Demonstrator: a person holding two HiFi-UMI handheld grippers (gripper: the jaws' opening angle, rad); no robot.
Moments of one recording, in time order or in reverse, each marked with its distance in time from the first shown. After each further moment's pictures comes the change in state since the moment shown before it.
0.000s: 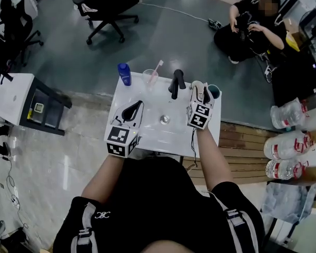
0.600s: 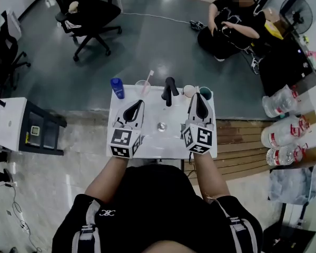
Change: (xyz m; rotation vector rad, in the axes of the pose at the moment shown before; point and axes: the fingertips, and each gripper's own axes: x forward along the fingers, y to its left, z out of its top) left arm 0.024 0.011 0.046 0.024 -0.111 -0.084; right arm -0.121 0.045 0.134 0.112 -0.321 0.012
